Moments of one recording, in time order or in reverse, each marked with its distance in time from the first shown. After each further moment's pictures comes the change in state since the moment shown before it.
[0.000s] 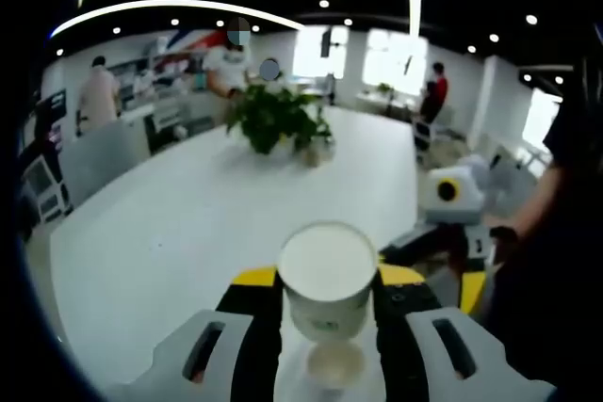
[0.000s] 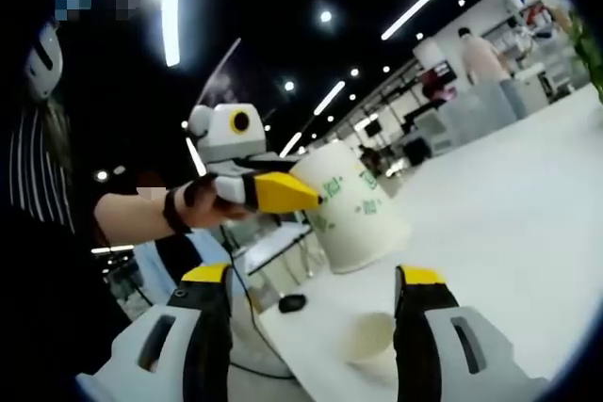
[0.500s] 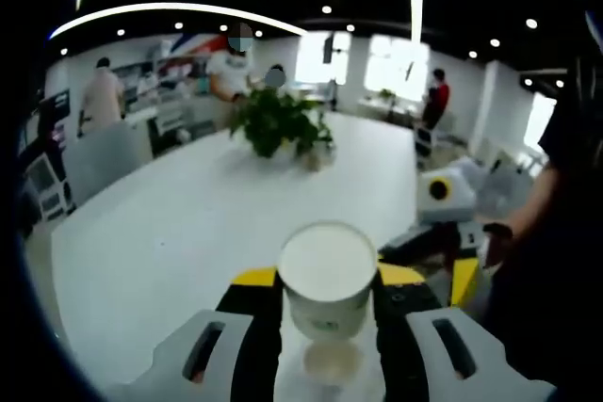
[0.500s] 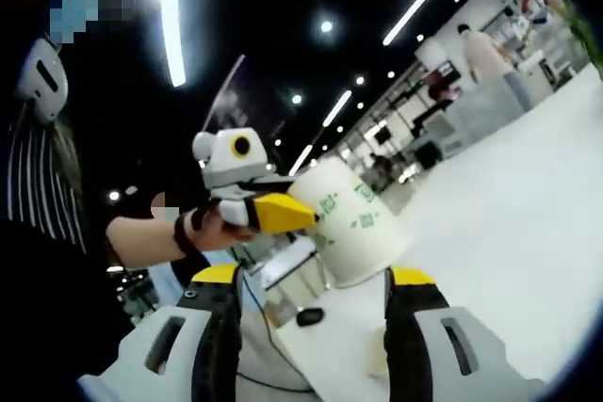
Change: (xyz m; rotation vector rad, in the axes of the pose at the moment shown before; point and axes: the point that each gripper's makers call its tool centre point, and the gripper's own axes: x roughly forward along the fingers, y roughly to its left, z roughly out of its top) left arm -0.013 -0.004 -0.002 -0.007 -0.033 0.007; right arm -0.002 0.003 0.014 0.076 -0.081 0.035
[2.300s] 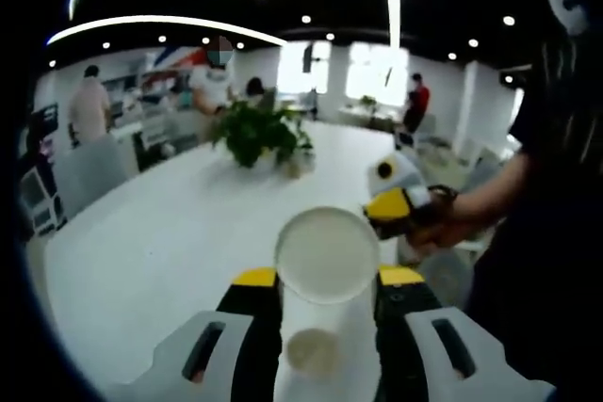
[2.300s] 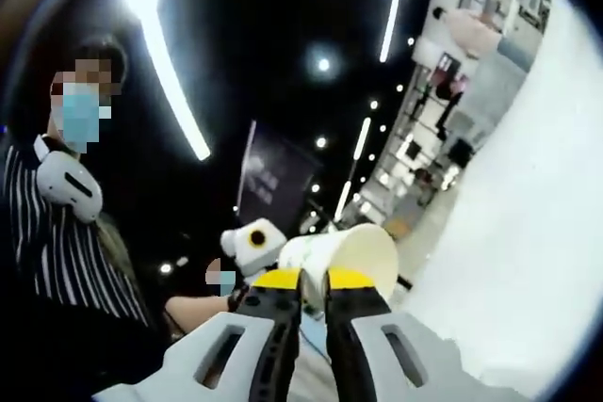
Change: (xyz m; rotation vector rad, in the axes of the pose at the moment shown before) left arm -0.014 -0.027 -0.012 0.056 -0.047 -0.064; right arm -0.017 0.010 0.043 0.257 -0.176 0.219
